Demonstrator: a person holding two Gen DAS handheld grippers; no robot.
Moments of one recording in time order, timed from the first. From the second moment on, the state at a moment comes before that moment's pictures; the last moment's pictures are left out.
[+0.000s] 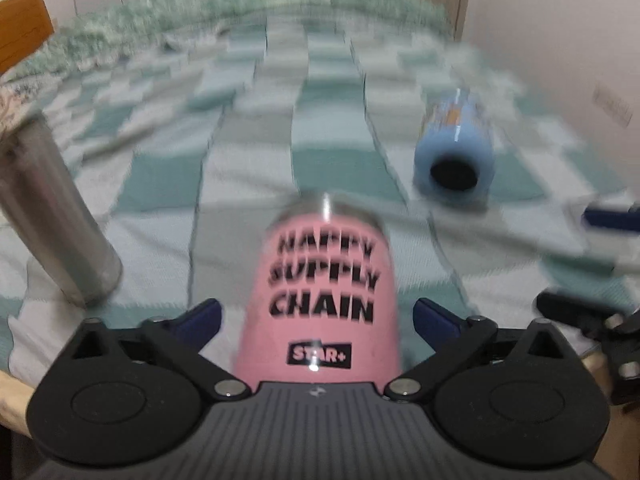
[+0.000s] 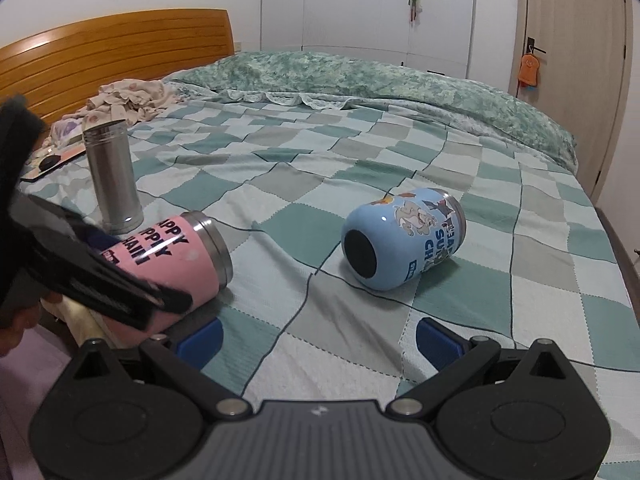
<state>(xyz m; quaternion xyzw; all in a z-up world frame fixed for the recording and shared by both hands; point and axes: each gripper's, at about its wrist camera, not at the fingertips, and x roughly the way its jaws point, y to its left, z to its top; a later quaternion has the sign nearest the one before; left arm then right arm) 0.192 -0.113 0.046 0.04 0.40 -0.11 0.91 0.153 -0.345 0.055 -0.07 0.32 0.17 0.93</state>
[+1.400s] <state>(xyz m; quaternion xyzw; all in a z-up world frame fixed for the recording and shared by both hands) 0.188 0.079 0.043 0.00 0.32 -0.08 0.94 0.261 -0.220 -0.004 0.24 0.51 0.10 0.82</state>
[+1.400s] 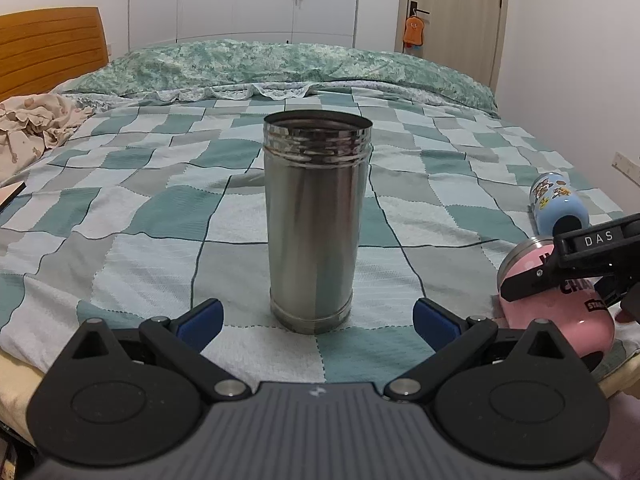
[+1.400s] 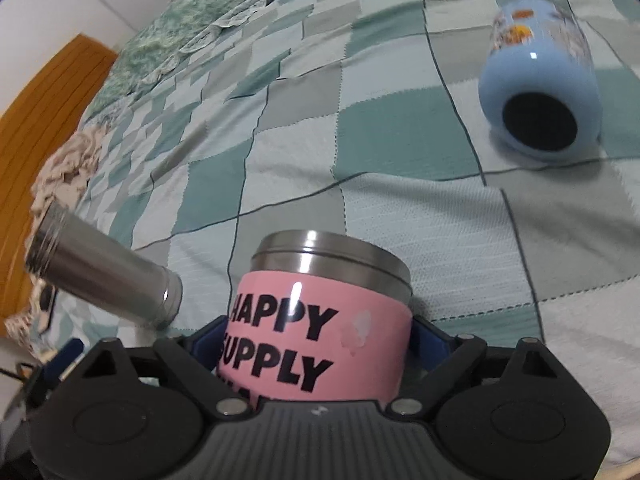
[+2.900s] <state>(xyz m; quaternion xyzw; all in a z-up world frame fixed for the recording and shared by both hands) 0.163 0.099 0.047 -0.03 0.25 -0.03 0.97 0.245 -0.101 0.016 -0.06 0.19 0.18 0.96</state>
